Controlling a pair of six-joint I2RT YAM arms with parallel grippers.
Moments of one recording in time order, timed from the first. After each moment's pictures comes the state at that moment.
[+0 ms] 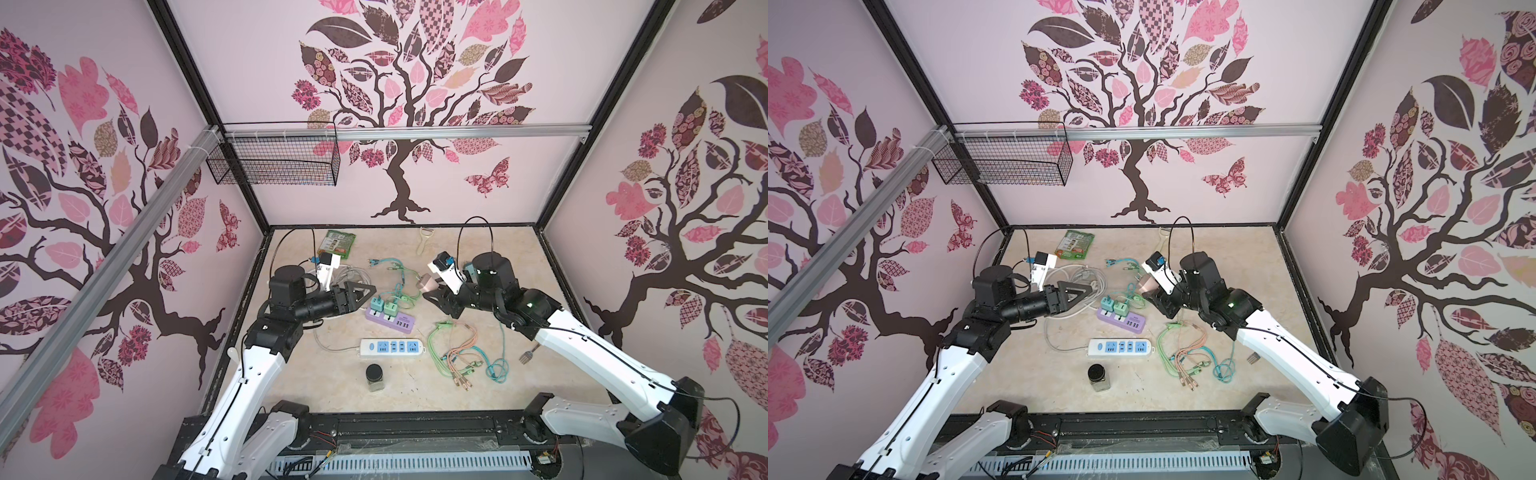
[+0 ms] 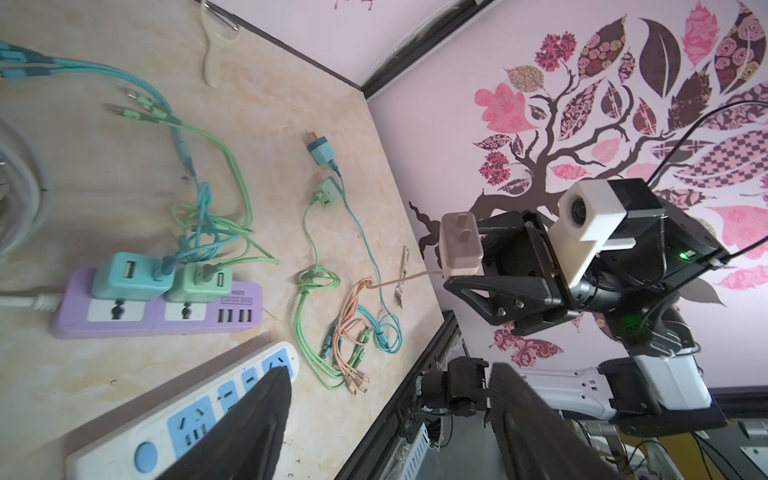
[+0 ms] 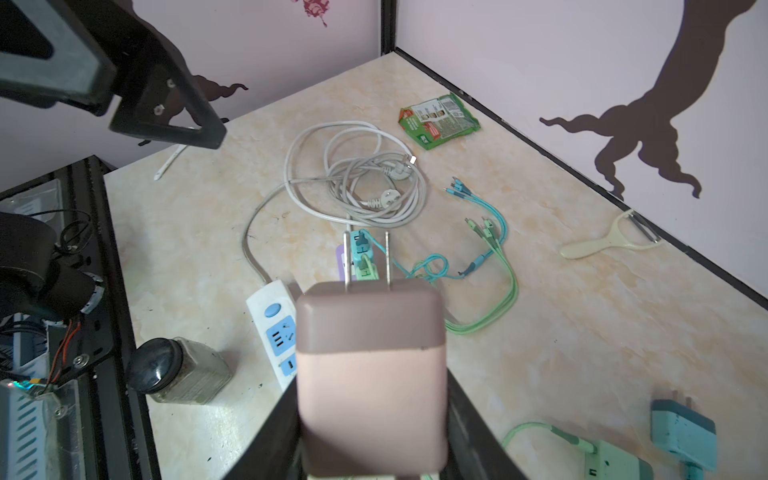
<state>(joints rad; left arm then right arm) -0.25 0.93 0.87 -0.34 0.81 -0.66 0.68 1.17 1.08 -0.43 -0.26 -0.15</state>
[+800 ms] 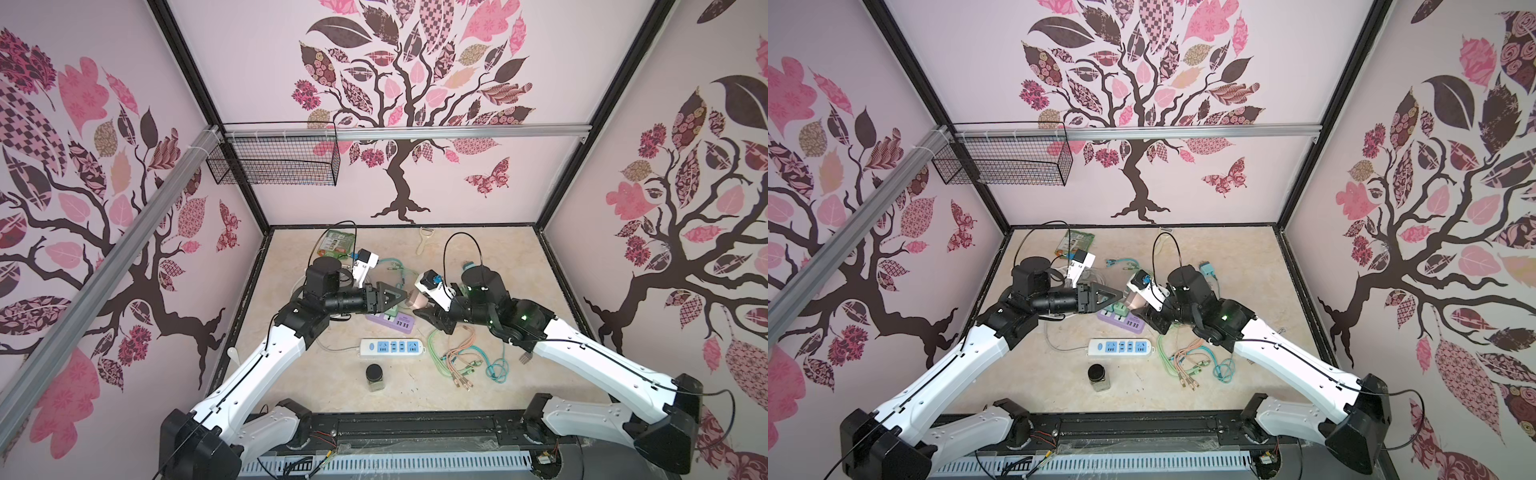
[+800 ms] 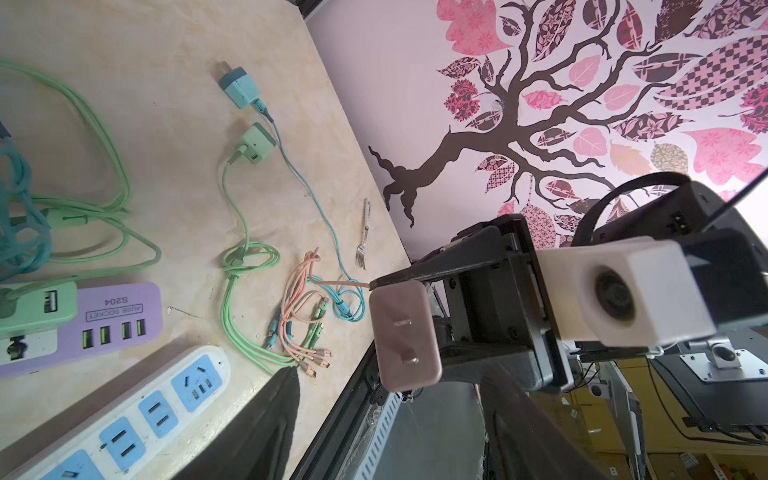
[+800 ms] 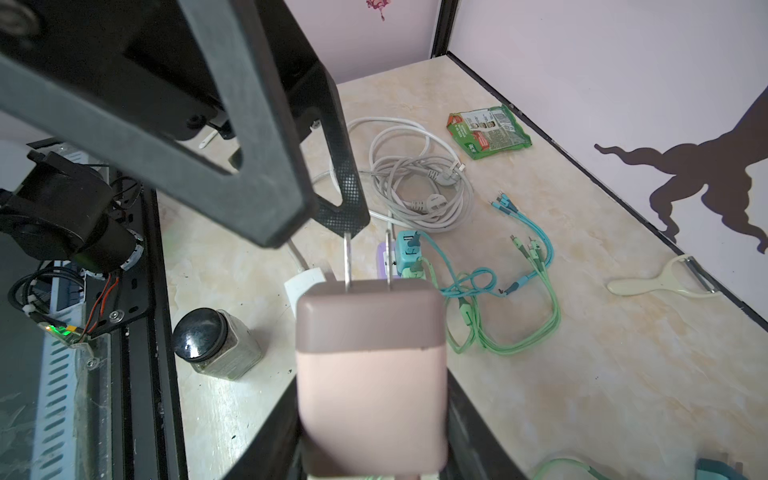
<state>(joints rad) -0.48 1.11 0.94 -0.23 0.80 -0.71 0.81 1.15 1.04 -0.40 -0.22 -0.19</state>
